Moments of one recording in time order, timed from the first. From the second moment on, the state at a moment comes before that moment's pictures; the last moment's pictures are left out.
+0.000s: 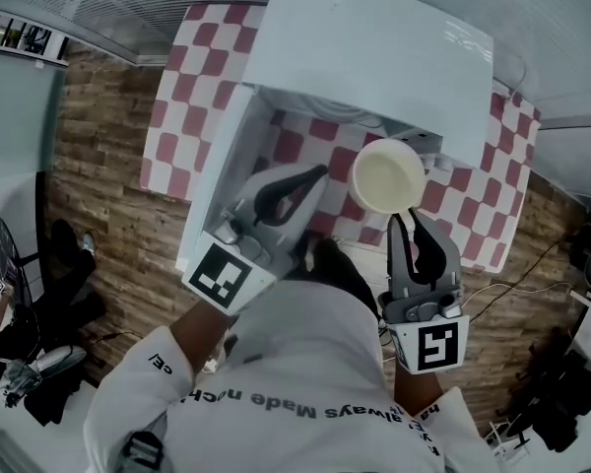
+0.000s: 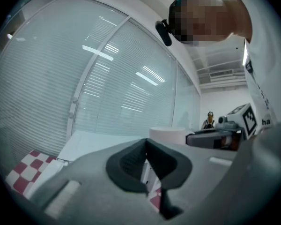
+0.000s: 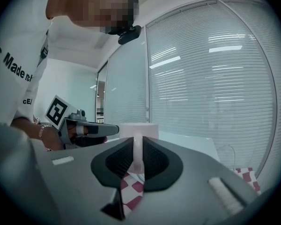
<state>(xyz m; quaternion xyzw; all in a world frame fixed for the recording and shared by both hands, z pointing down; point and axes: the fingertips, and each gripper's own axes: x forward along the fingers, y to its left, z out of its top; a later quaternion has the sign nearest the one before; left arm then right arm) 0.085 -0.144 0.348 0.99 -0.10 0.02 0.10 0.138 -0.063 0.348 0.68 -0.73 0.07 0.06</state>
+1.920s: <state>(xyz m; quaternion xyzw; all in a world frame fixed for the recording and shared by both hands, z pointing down) 0.118 -0.238 0.556 0.98 -0.16 0.08 0.12 0.170 -0.168 0.557 0.69 -0.71 0.09 0.07</state>
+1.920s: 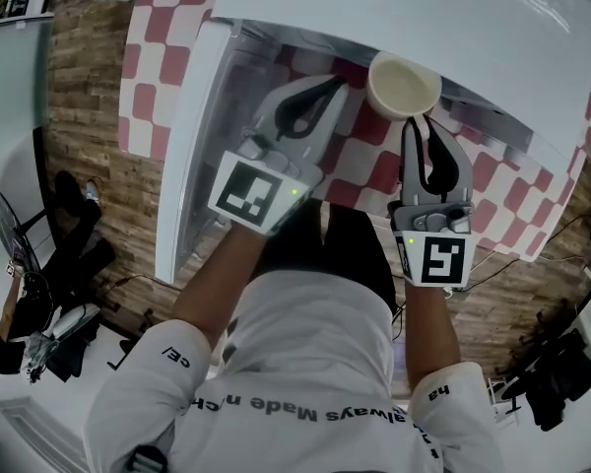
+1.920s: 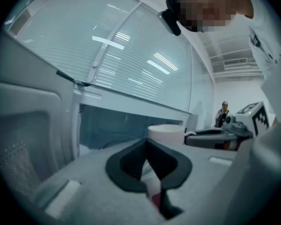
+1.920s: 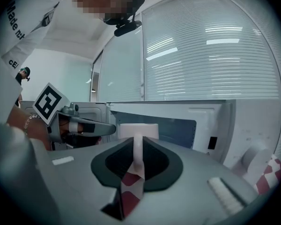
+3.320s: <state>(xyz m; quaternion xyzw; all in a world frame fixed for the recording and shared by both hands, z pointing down) 0.194 -0.318 0.606 0.98 -0.19 0.07 0.07 0.230 -0.268 0.608 0.72 -0.69 0.06 0.06</state>
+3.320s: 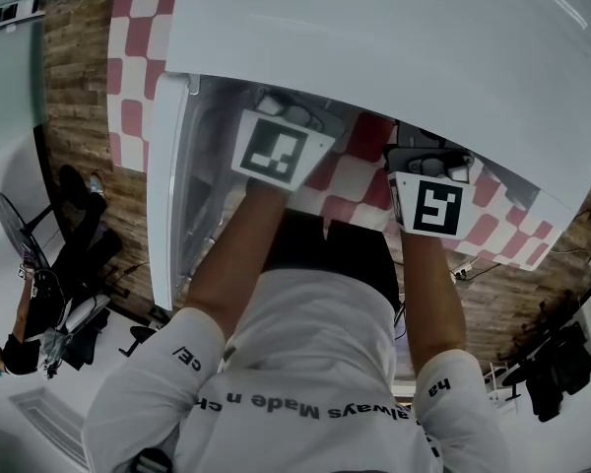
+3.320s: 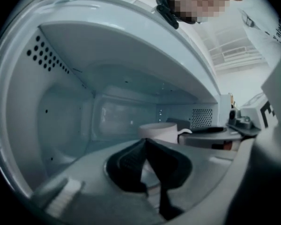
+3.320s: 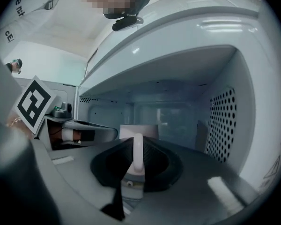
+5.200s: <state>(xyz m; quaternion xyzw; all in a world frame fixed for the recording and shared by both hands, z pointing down) 0.140 -0.236 0.542 0.97 -0.18 0.13 0.08 0.204 -0.184 0.550 0.72 -0.67 0.13 0.11</state>
